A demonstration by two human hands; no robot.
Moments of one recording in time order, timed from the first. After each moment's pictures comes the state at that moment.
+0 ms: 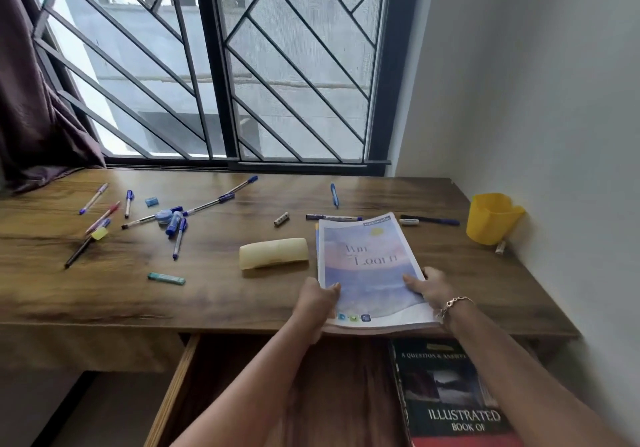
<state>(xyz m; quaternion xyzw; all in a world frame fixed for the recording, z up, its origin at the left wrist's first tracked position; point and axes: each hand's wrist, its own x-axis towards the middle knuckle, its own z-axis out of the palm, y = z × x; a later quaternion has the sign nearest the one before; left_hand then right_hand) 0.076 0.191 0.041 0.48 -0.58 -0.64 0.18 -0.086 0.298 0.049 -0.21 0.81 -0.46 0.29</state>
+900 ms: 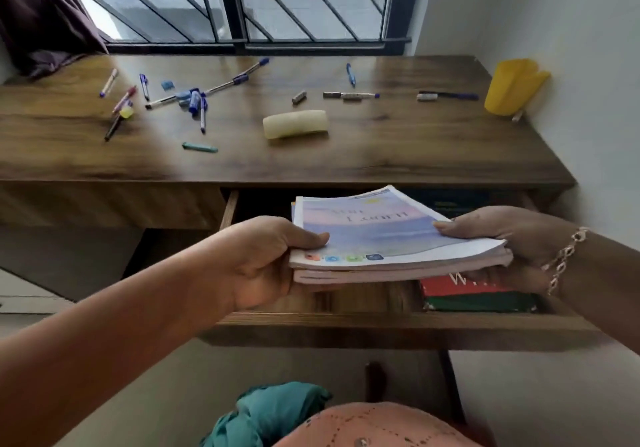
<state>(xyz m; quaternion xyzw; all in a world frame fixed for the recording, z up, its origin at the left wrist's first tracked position) 0.285 0.310 0.137 0.42 -0.43 -0.80 -0.02 0.086 0.450 0.124 -0.11 0.68 -0.45 0.56</state>
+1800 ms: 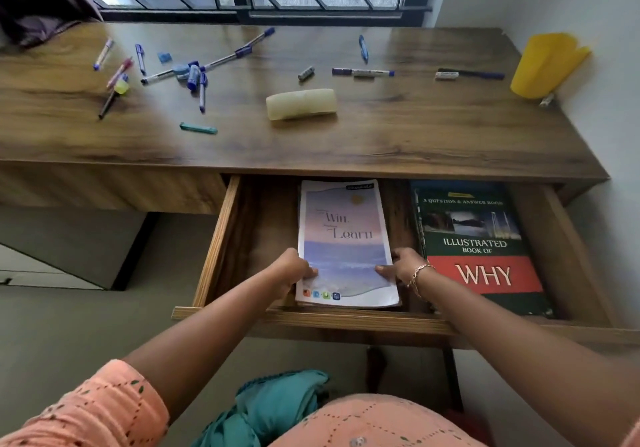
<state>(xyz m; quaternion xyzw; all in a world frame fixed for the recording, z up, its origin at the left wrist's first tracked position) 0.238 0.256 -0.050 0.57 -0.56 -0.60 -0.07 0.070 0.370 -0.080 -0.18 0.84 -0.24 0.45</state>
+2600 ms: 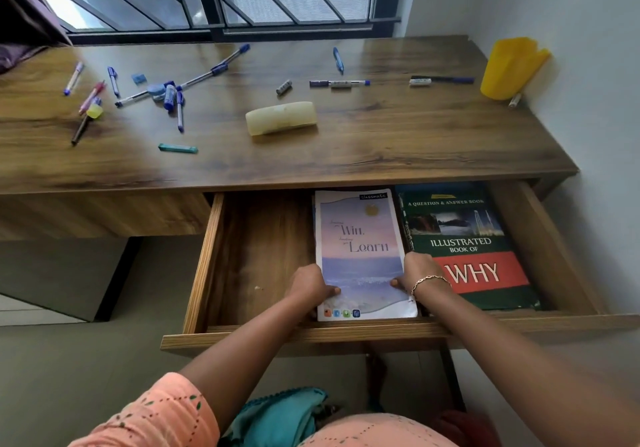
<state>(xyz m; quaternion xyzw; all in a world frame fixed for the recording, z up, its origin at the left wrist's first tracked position) 0.210 0.273 -0.086 0.47 -0.77 -0.40 -0.14 0.061 0.390 -0.070 -0.30 0.92 0.02 0.24</state>
